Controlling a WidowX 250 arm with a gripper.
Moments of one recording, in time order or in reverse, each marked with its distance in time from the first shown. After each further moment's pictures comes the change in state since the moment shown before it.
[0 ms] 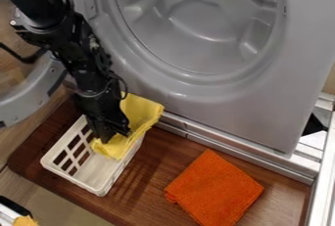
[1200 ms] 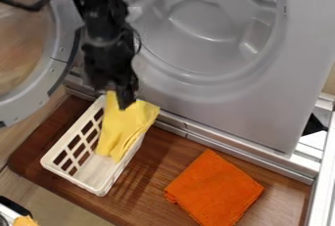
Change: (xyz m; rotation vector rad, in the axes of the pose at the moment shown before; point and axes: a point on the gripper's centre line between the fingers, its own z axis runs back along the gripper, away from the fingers) arm 0.038 -0.006 0.073 0.045 -0.029 -0.158
